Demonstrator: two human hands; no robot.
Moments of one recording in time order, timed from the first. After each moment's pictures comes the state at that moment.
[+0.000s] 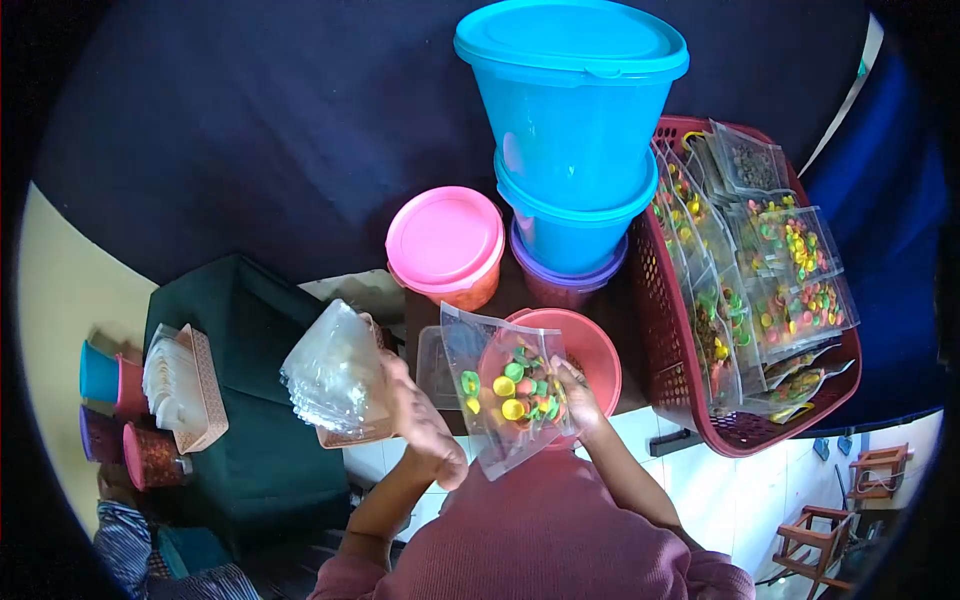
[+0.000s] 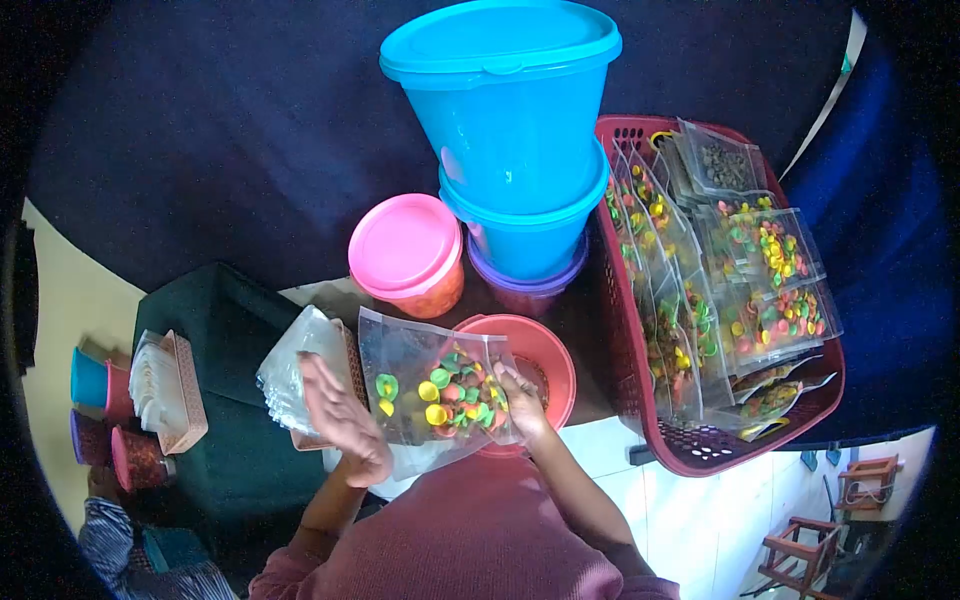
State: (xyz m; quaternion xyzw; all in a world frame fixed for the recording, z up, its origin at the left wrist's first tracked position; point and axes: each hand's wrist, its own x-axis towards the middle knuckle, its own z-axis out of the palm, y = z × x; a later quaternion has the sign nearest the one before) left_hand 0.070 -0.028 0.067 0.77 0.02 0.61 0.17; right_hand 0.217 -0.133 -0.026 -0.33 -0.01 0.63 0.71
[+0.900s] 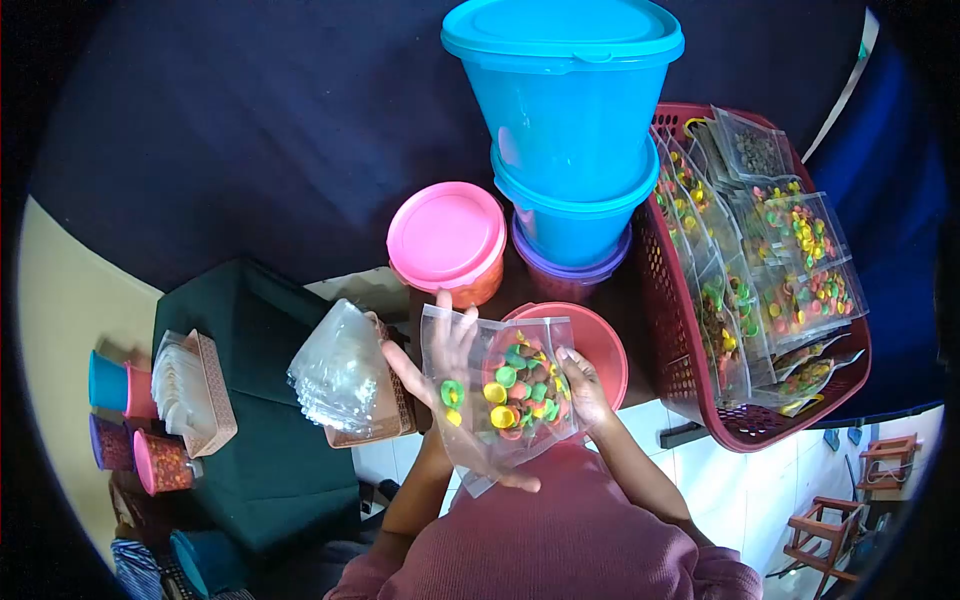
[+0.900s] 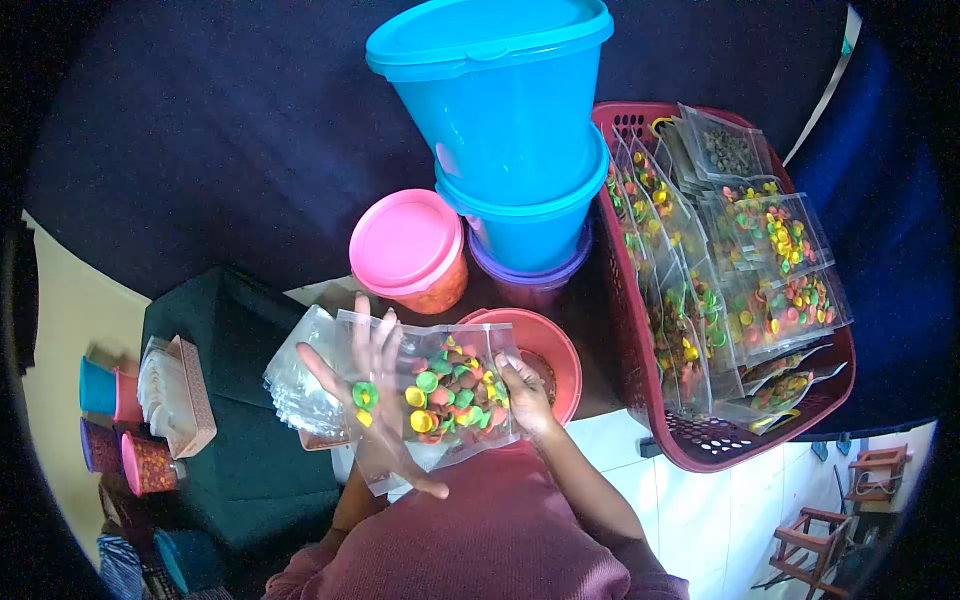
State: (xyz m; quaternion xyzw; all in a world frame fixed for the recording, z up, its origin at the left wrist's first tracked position) left_hand 0.128 -0.061 0.120 0.27 0.29 0.62 0.68; right_hand 0.219 -0.129 -0.016 -0.38 -0.09 0.57 0.72
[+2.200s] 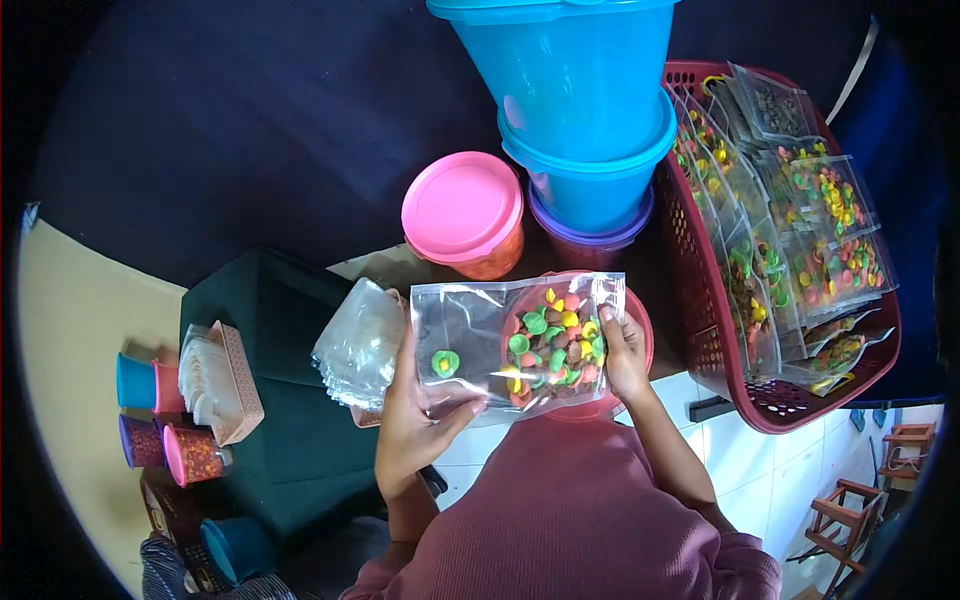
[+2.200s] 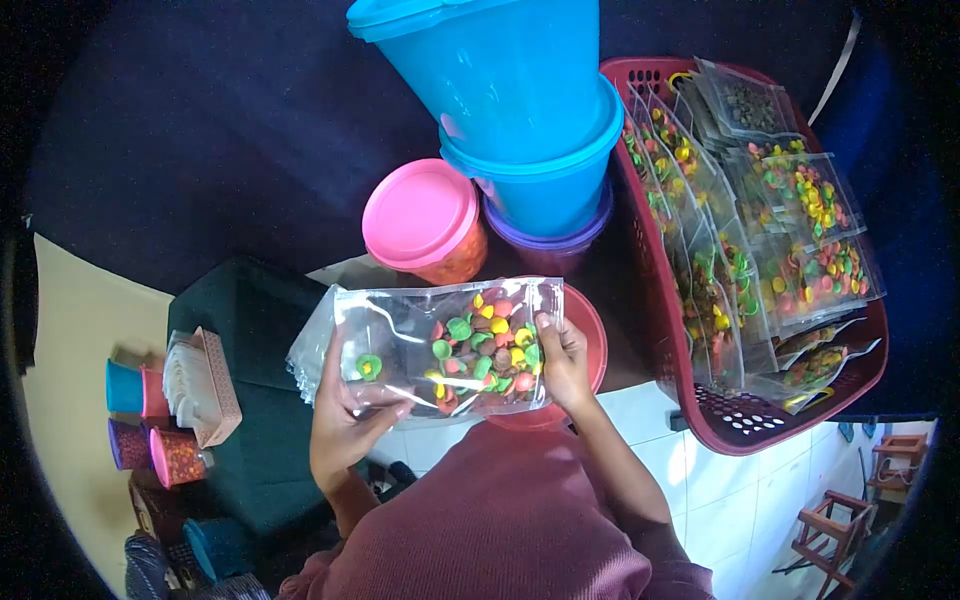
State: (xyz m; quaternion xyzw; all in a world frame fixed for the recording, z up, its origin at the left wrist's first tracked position) left_hand 0.036 -0.052 0.115 0.65 0.34 0.27 0.62; right_hand 0.233 -0.131 -0.013 -0.44 -0.14 0.42 0.78
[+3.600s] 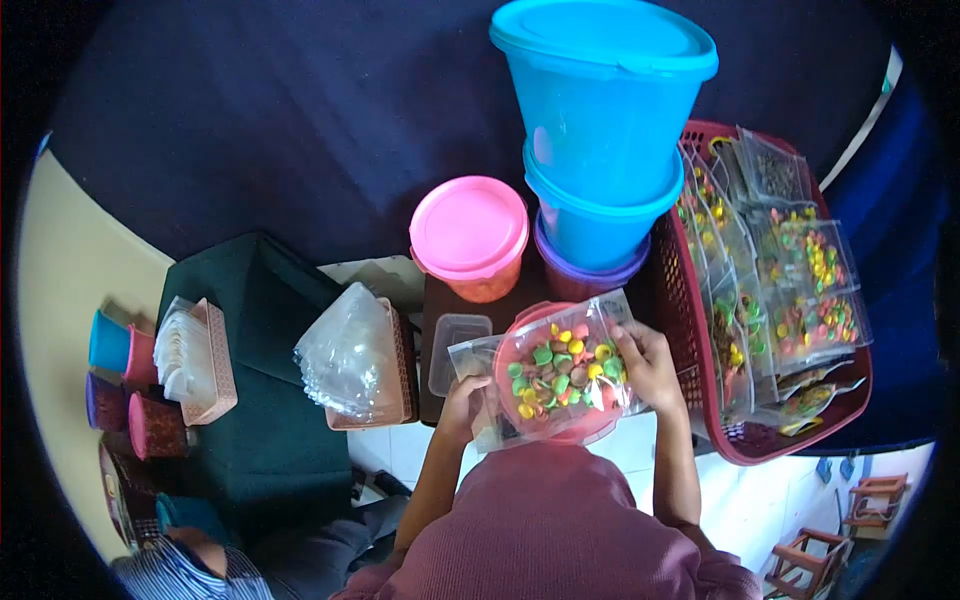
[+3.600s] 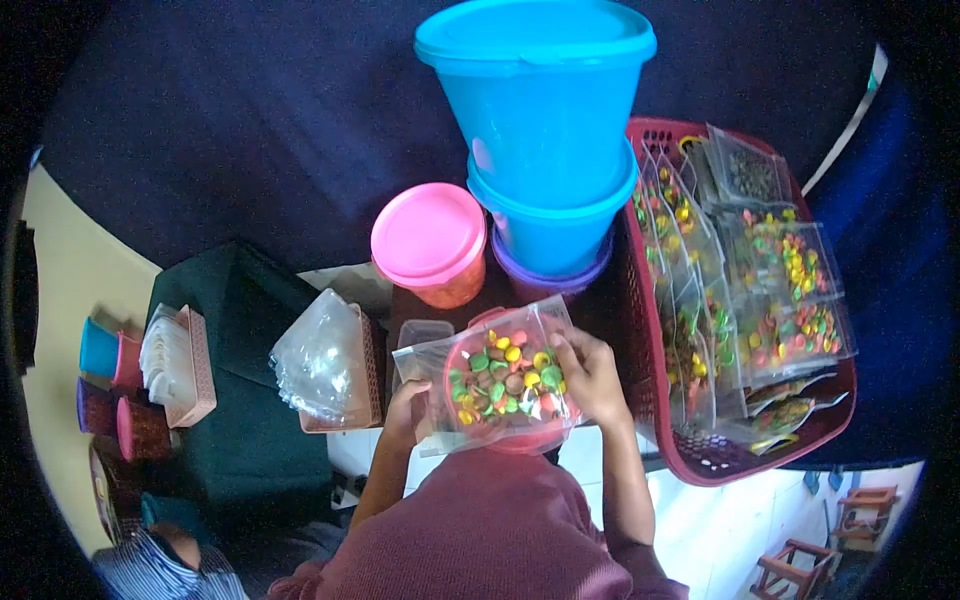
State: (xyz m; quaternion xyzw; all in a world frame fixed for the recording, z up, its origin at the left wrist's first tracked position) left_hand 0.048 -0.042 -0.013 0.29 0.32 0.26 0.86; right_hand 0.274 -0.144 0.055 -0.64 -0.38 0.32 0.59
